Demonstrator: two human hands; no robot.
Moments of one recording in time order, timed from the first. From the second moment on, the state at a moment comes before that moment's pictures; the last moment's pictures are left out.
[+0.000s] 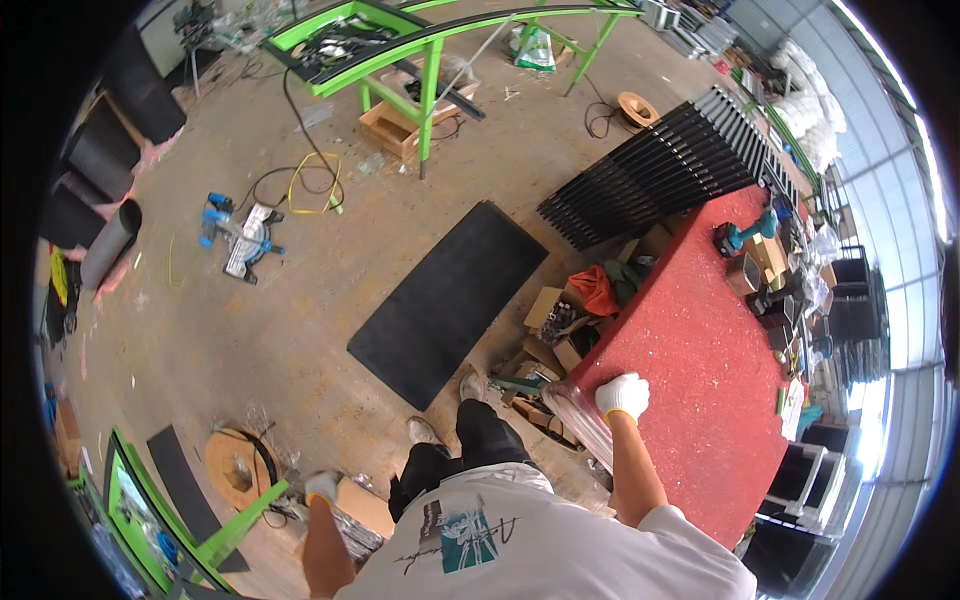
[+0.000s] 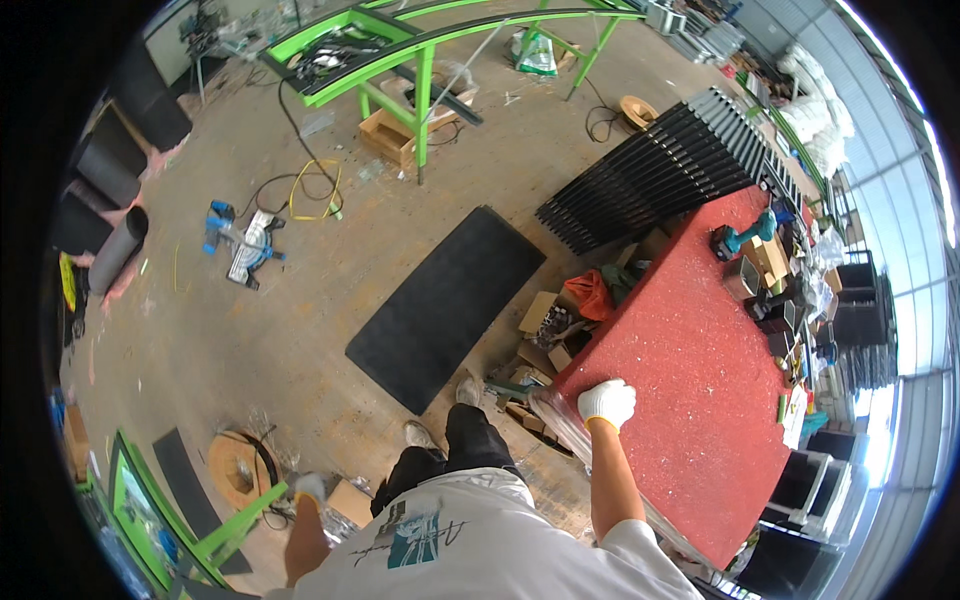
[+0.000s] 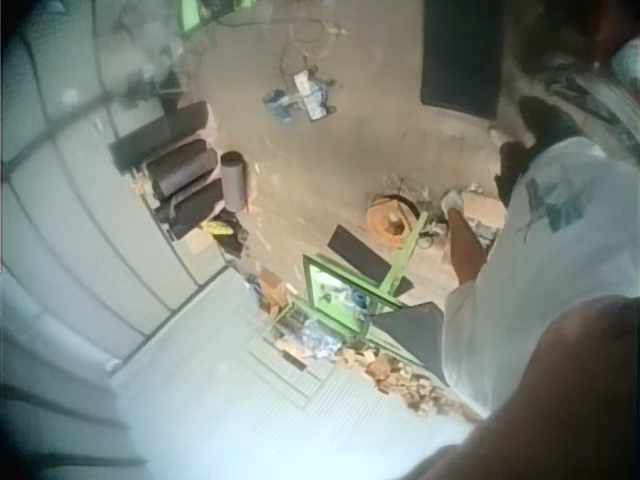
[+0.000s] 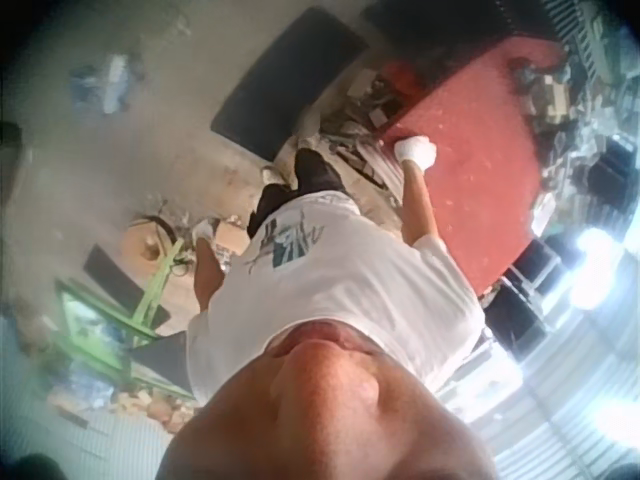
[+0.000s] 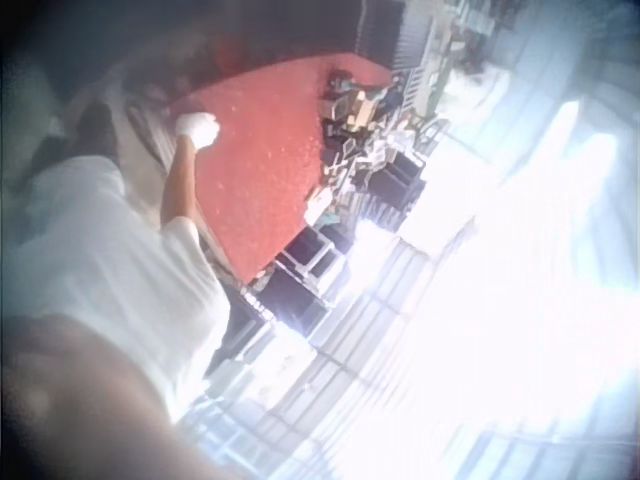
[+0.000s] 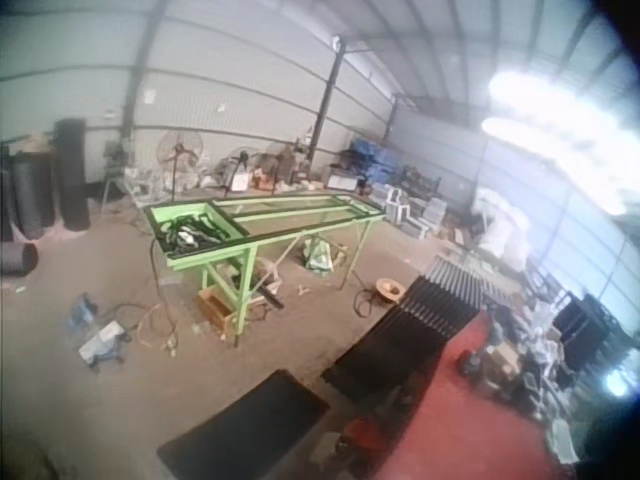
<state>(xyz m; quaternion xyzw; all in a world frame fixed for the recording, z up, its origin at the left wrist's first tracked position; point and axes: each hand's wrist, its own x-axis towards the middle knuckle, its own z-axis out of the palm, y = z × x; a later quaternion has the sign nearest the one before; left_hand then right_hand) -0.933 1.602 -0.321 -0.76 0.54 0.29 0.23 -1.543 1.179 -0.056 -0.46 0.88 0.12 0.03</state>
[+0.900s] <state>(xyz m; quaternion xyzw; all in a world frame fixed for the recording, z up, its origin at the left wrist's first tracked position) -1.020 1.184 -0.180 -0.78 0.46 0.41 0.01 -1.630 0.523 0.072 -0.49 0.71 -0.49 0.11</state>
